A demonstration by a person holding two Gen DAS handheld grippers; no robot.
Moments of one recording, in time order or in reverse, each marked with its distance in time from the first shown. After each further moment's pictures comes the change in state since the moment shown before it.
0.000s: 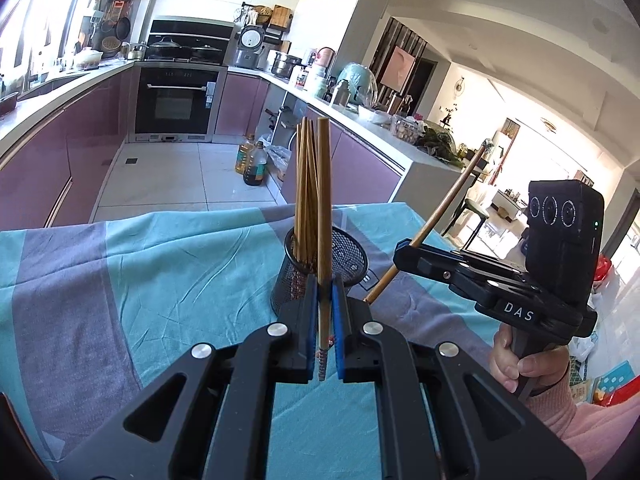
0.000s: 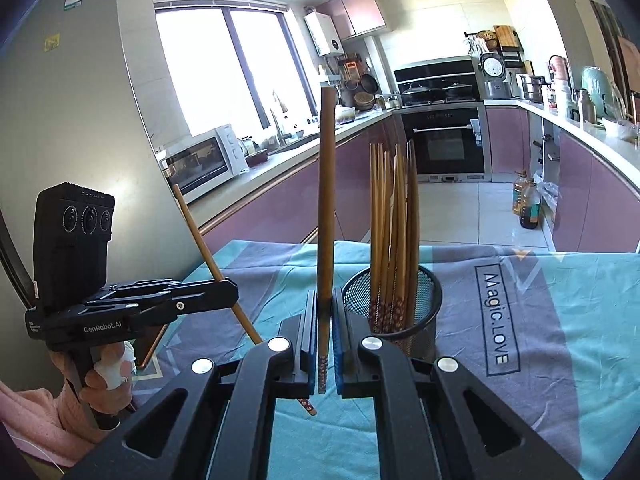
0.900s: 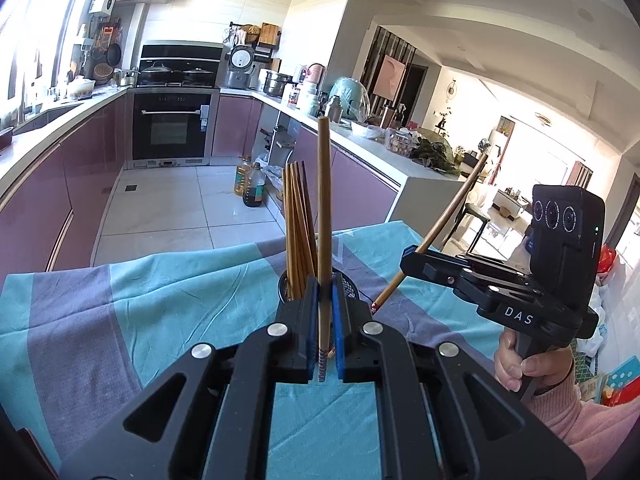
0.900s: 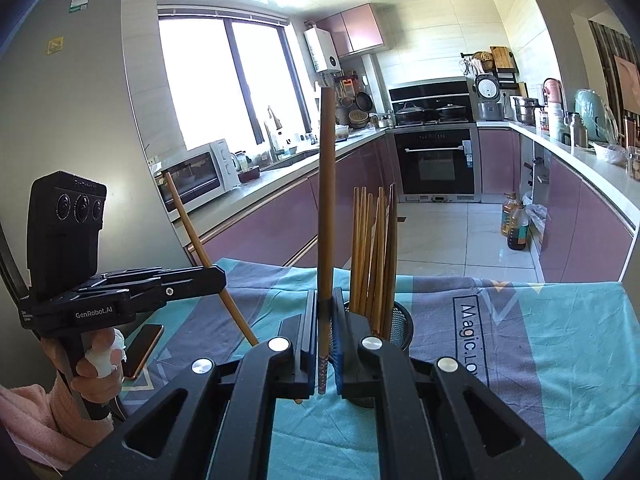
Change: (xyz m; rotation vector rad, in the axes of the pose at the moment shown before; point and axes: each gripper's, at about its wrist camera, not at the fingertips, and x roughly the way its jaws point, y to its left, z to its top) left arm -0.006 -0.011 0.027 0.072 -0.054 0.012; right arm -0.020 -0.002 0.017 -0.038 -0.057 -0.039
